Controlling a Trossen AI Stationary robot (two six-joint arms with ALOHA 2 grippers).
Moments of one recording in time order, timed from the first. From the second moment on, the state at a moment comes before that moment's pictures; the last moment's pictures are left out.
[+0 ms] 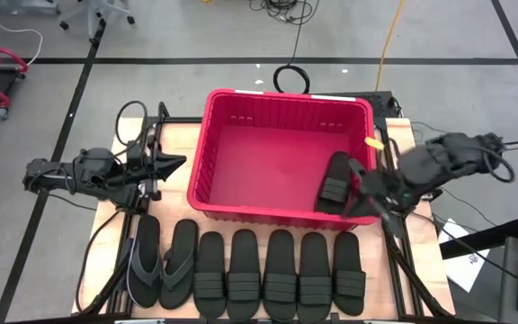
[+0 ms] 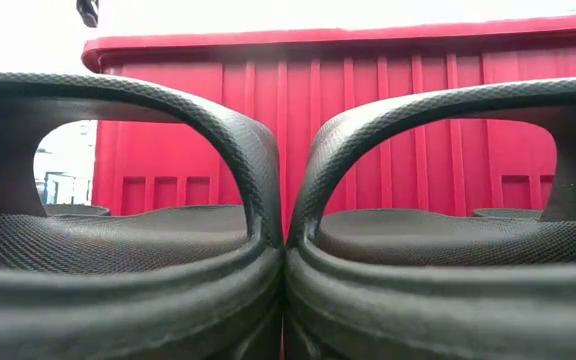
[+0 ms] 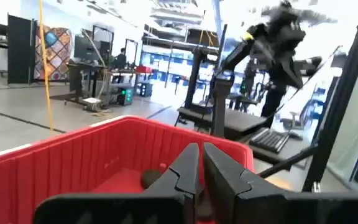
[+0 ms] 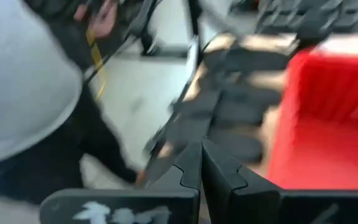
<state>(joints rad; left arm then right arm) -0.12 0.43 0.57 0.02 -0.32 -0.15 0.41 1.15 1.65 -1.01 -0.08 0.23</state>
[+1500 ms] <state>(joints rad) -0.12 0.45 0.57 0.16 -0.36 -0.23 1.27 1.02 0.68 -0.48 0.44 1.32</state>
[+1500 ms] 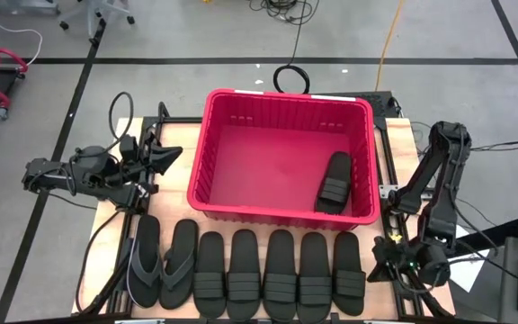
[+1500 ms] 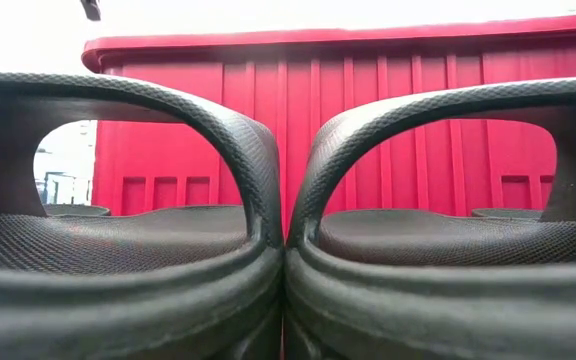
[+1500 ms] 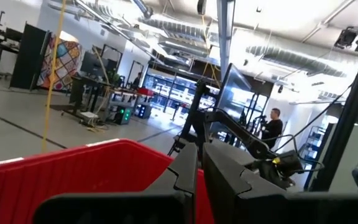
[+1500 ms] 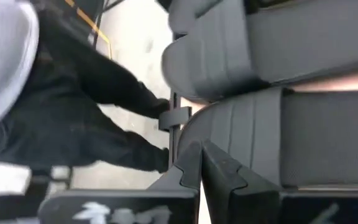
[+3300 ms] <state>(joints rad) -0.12 0.45 0.57 0.07 -0.37 -0.25 1.09 1.12 0.30 0.24 0.20 1.27</state>
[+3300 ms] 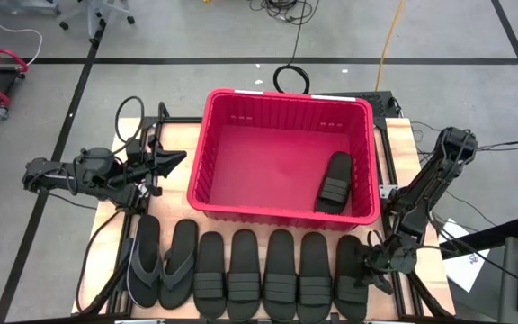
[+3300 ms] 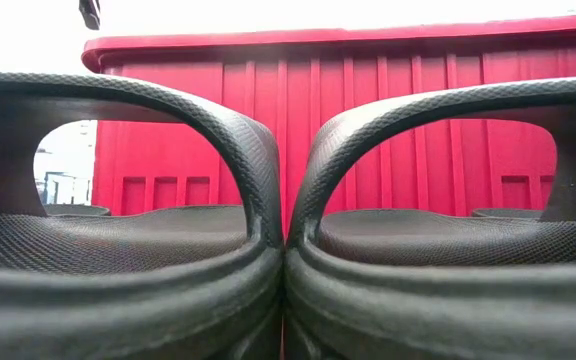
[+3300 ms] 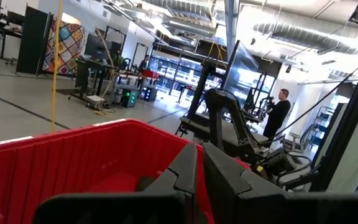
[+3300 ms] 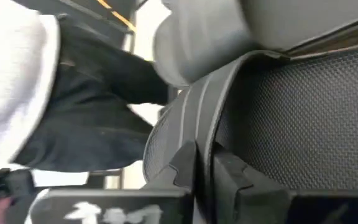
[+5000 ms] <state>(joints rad) -0.12 0.45 0.57 0.24 -0.51 -0.24 0.21 0.92 1.61 -1.36 0.30 0.34</state>
